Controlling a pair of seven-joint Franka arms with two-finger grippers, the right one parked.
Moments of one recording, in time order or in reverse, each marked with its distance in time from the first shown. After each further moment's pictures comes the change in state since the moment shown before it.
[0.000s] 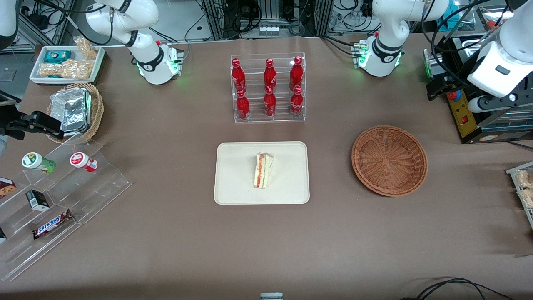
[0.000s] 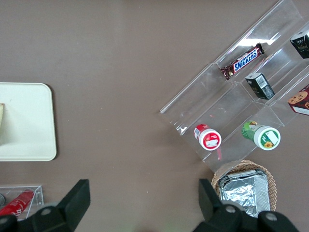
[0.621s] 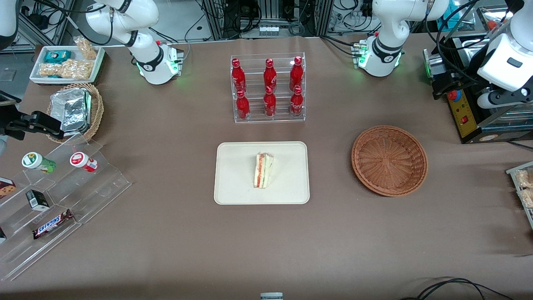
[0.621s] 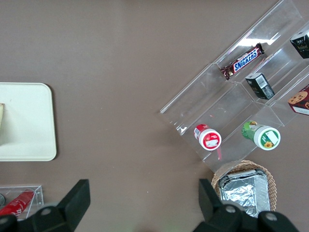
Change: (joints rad) arm 0.000 -0.003 0.007 0.021 0.000 0.028 0.002
